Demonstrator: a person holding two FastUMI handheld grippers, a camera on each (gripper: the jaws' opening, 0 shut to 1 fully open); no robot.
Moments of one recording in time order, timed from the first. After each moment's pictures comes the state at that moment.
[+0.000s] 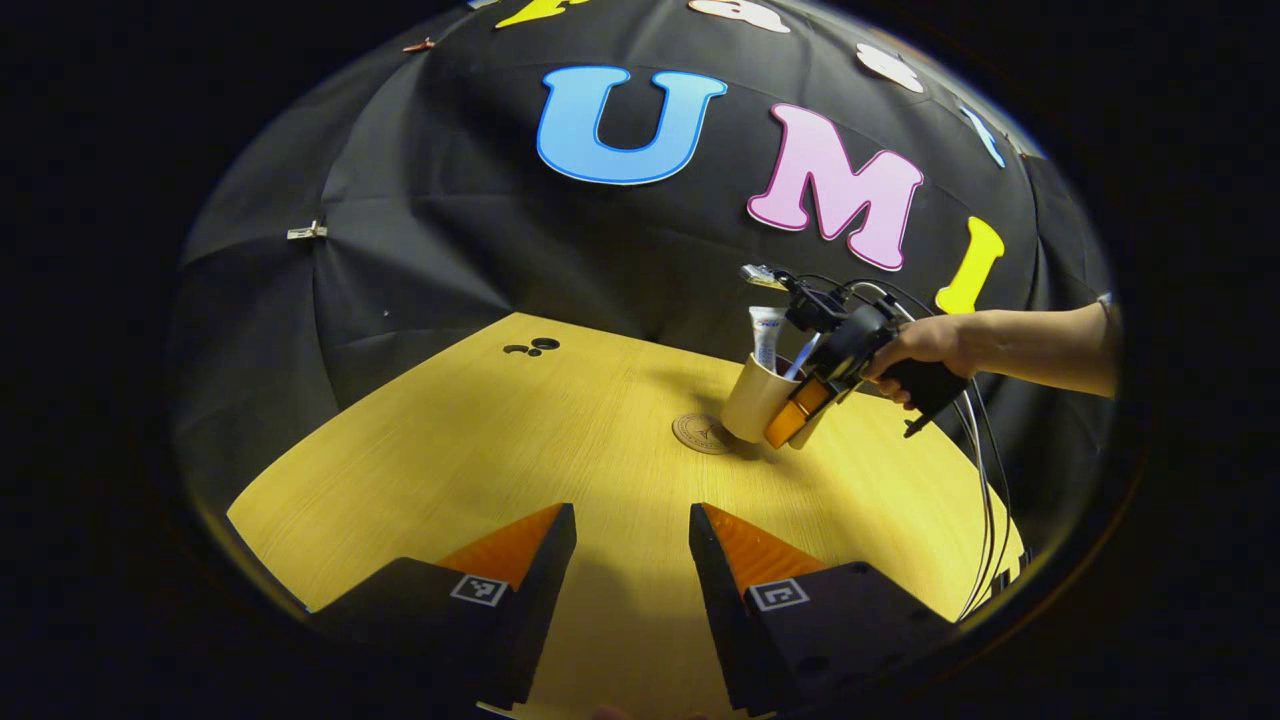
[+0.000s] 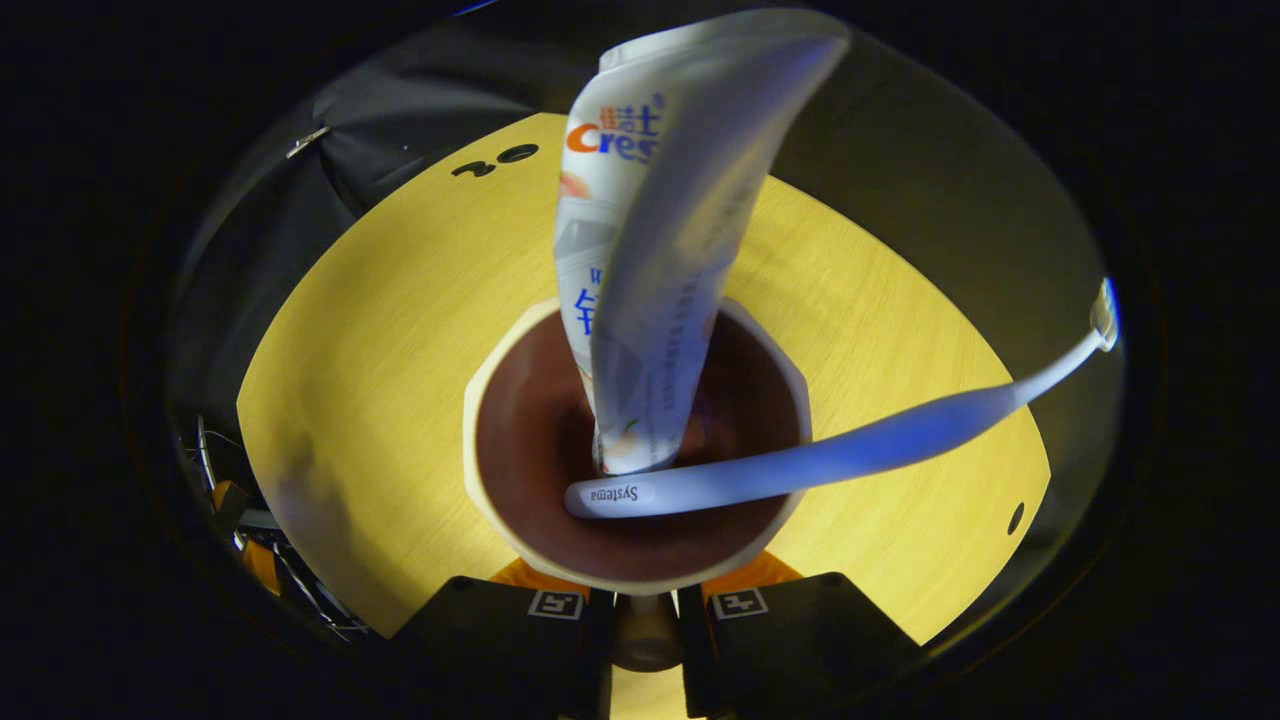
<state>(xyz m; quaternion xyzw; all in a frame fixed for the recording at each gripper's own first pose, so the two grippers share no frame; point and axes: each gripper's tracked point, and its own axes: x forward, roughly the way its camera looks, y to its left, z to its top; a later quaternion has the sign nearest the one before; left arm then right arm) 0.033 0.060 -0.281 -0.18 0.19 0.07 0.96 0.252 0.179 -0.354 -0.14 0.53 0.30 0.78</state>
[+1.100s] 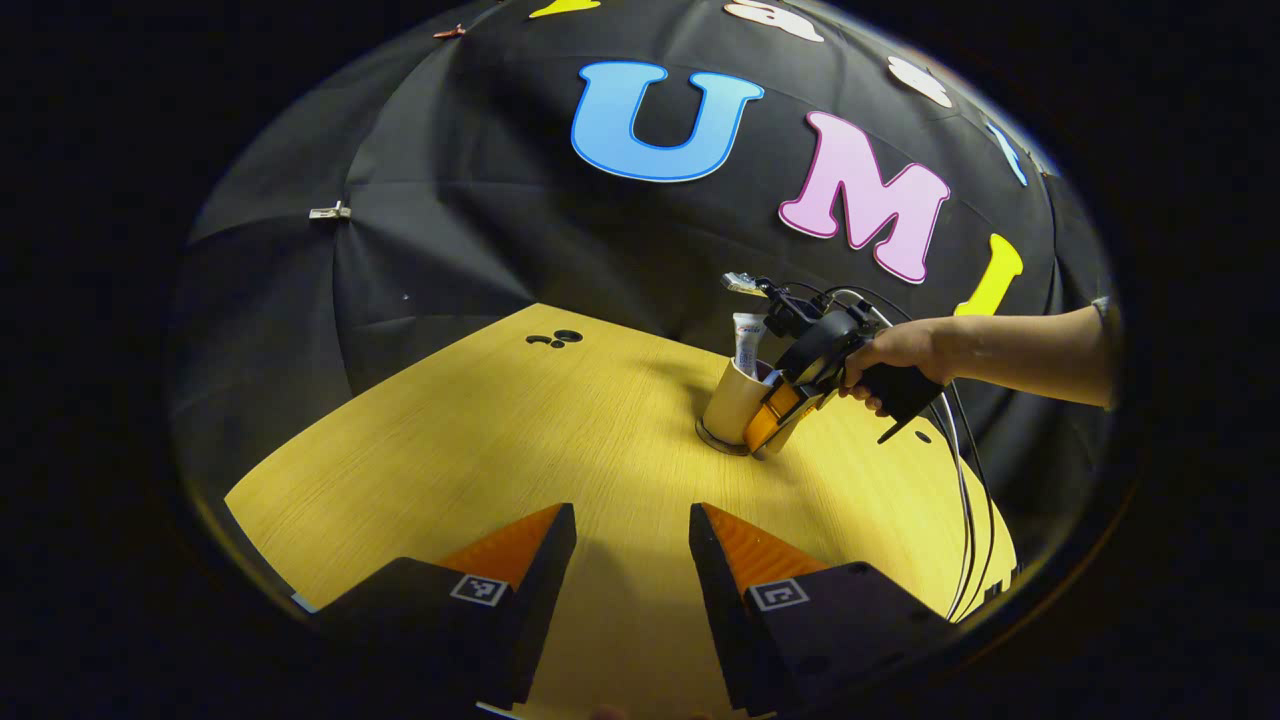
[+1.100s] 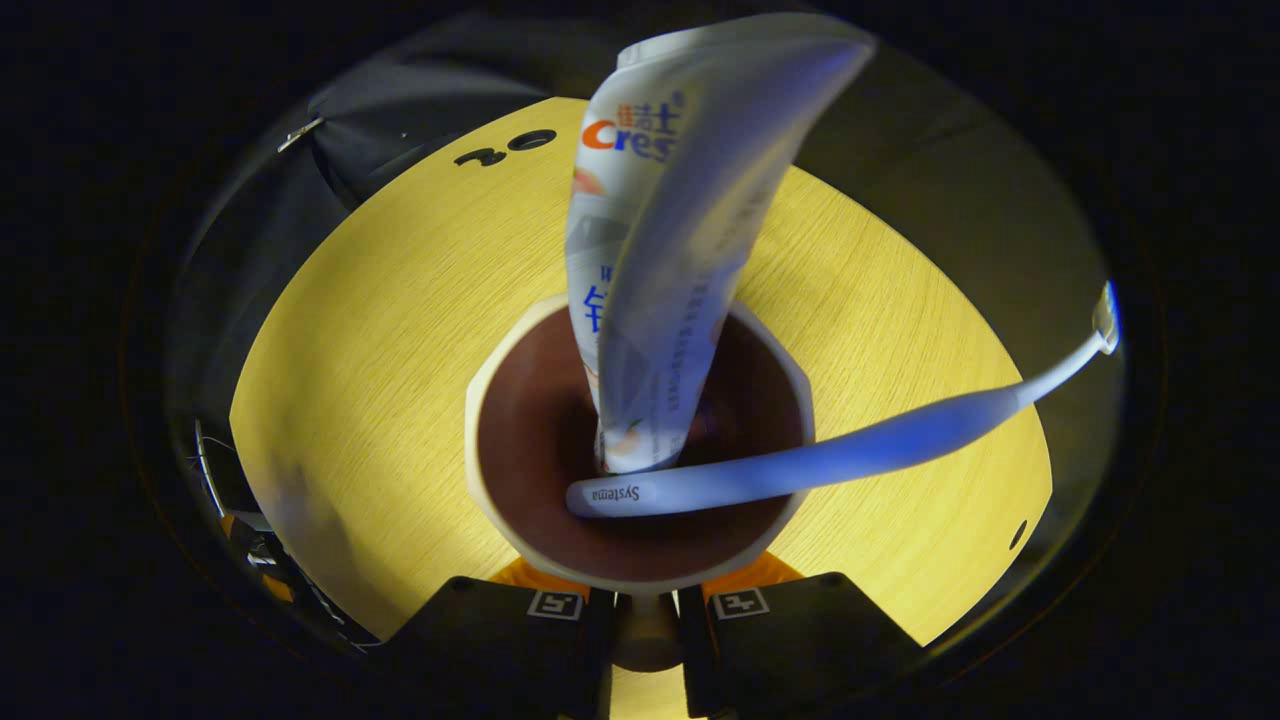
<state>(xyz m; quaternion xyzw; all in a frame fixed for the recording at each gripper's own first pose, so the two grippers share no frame) 0.033 0.083 -0.291 -0.21 0.19 0.09 0.96 0.252 0.218 -0.368 -0.15 0.55 0.30 0.76</state>
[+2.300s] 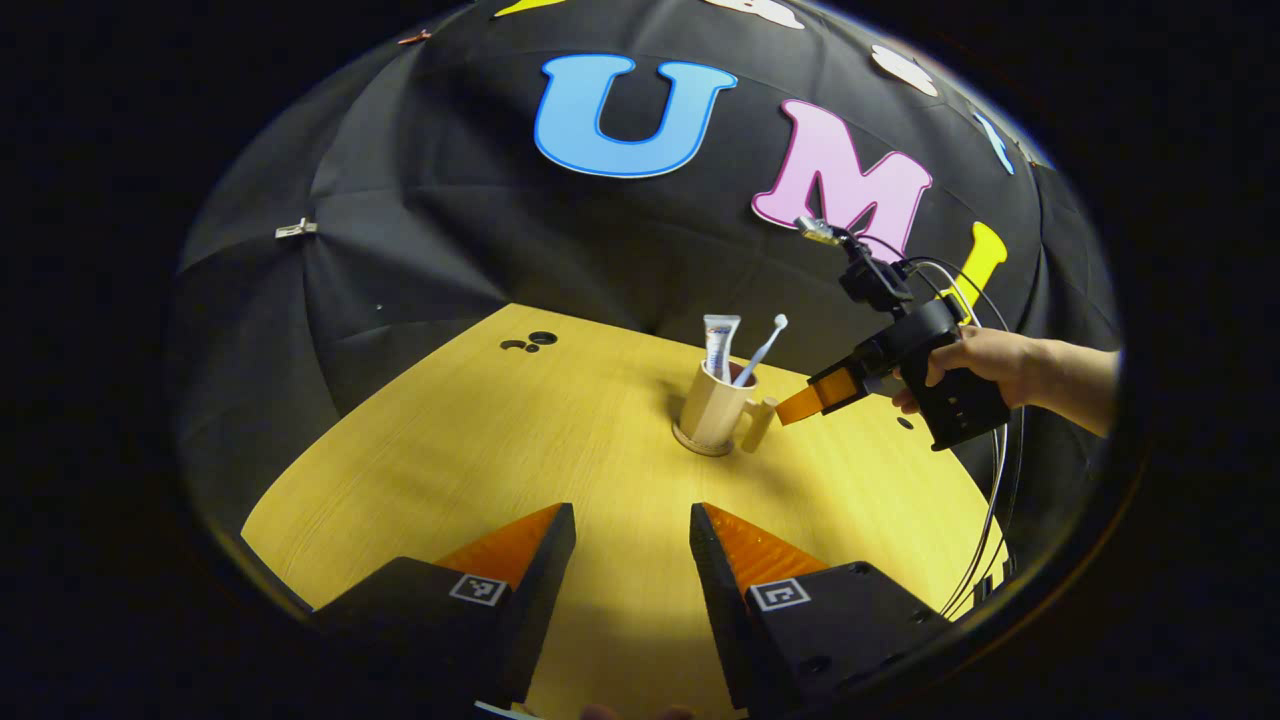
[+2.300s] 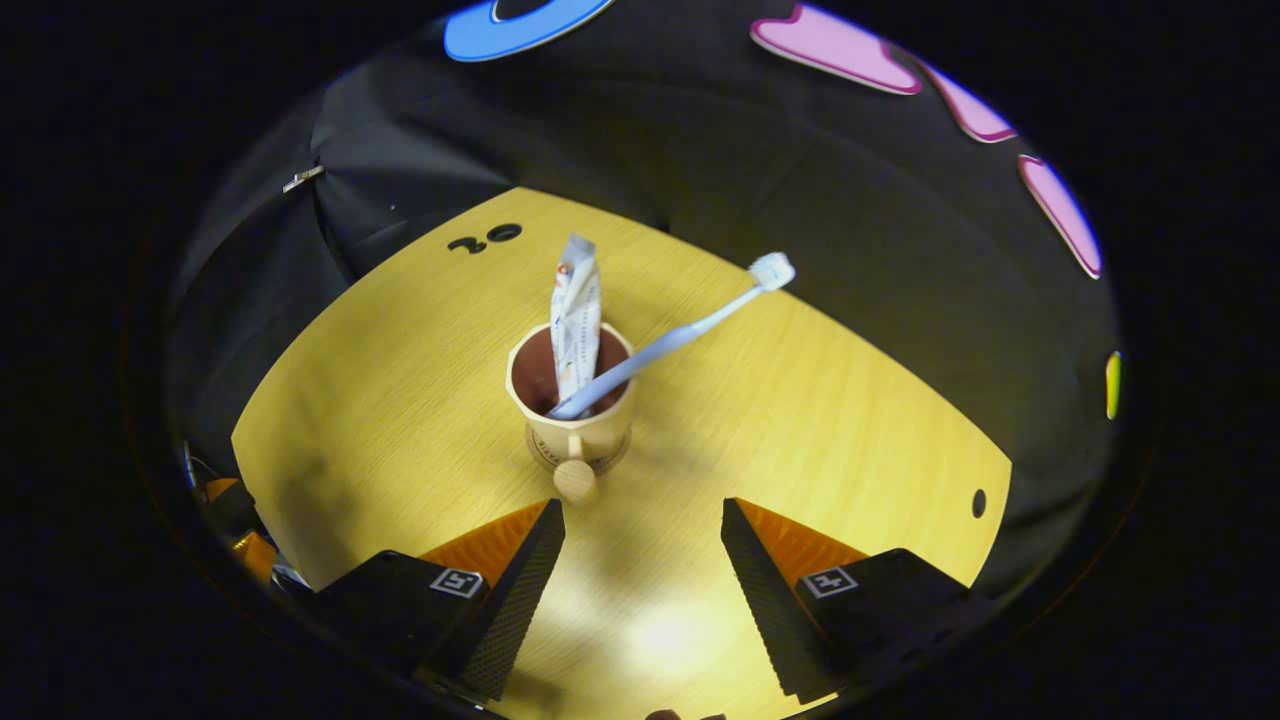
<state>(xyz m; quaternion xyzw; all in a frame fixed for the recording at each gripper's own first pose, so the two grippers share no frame) 0.042 0.068 -0.257 -0.19 0.22 0.04 0.96 0.233 0.136 -0.266 -0.12 0.43 0.23 0.87</state>
